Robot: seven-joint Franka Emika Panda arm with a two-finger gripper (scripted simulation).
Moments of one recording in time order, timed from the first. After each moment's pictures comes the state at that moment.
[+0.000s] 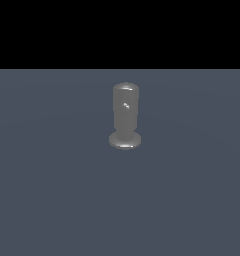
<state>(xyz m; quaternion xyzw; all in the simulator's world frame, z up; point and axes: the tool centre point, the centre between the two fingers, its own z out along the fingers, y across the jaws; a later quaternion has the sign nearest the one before) -0.253 -0.006 0.483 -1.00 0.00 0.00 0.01</state>
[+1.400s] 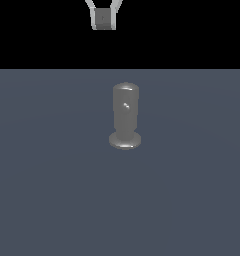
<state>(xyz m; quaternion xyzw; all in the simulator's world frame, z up) -0.201 0.020 0.348 -1.00 0.02 0.00 0.00</state>
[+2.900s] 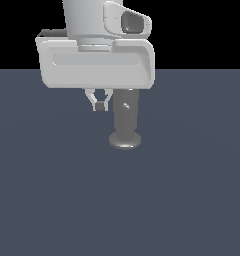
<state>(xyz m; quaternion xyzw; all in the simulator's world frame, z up) -0.145 0.040 0.222 -1.00 0.03 0.00 0.00</state>
